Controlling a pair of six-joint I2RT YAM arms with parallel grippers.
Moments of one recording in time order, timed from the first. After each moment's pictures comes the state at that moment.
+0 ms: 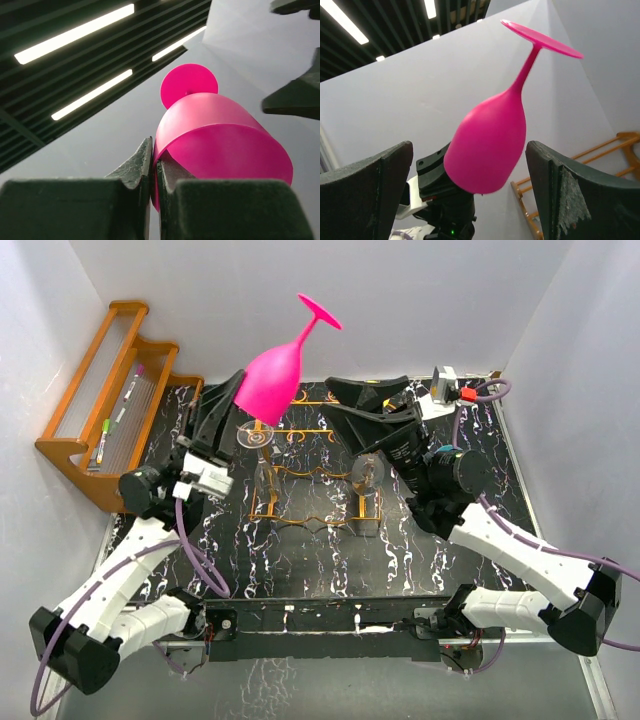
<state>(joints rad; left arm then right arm) -0.53 1.02 0.96 1.03 0.49 0.64 0.85 1.13 1.08 0.87 -0.06 0.68</state>
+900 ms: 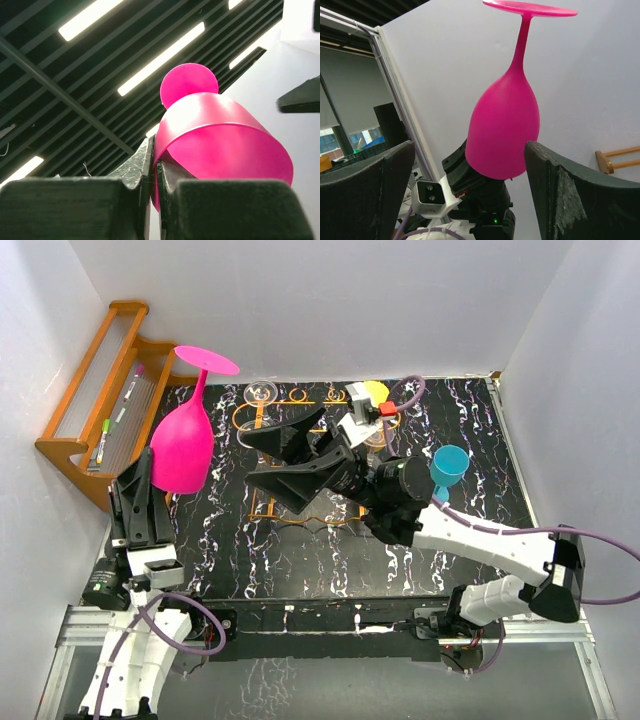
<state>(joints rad) -0.07 0.54 0.60 1.32 0.55 0.52 1.11 1.32 1.21 0.89 -0.23 0.69</state>
